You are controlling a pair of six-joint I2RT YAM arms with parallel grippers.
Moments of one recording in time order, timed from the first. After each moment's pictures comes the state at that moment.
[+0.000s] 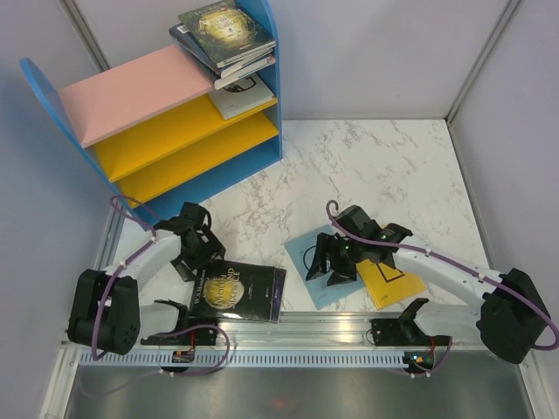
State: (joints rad) left arm -0.18 1.25 0.60 -0.72 -0.06 -0.89; right arm 0.73 1.20 0.73 -0.59 -0.43 0.89
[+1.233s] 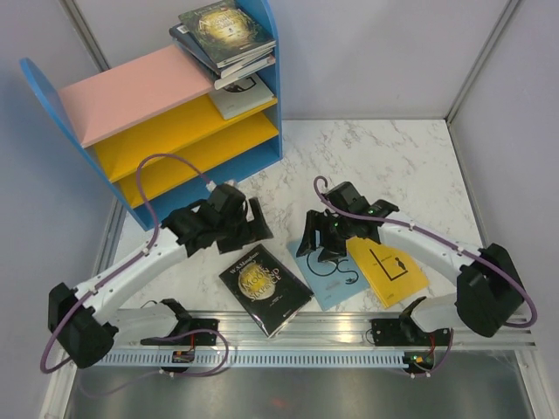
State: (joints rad) left arm -0.70 1.21 1.07 -0.73 -0.03 -0.91; right arm 0.67 1.34 0.90 -0.59 -0.41 0.79
